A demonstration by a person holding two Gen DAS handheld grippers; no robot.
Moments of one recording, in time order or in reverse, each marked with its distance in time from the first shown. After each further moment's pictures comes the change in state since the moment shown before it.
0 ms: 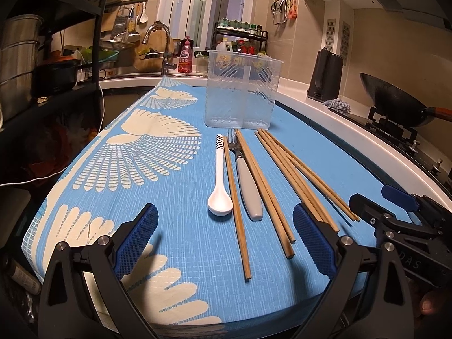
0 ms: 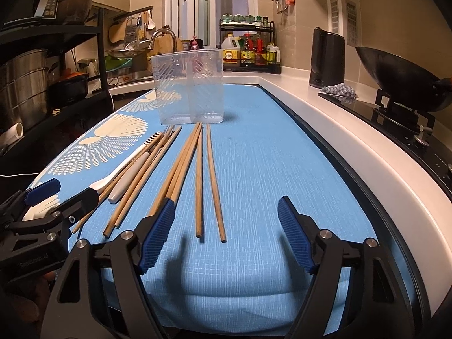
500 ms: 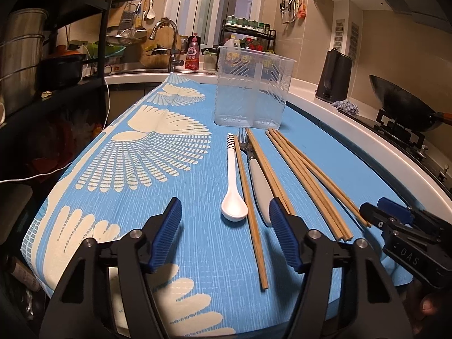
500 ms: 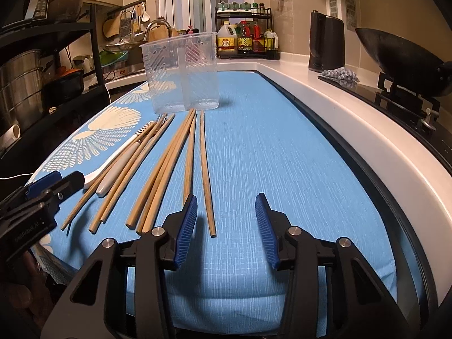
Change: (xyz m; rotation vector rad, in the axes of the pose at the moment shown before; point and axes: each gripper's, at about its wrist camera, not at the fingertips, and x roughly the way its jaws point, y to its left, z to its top) left arm 0.011 0.010 0.004 -0.031 0.016 0.022; right arm 0.020 -0.012 -0.004 0.035 0.065 0.017
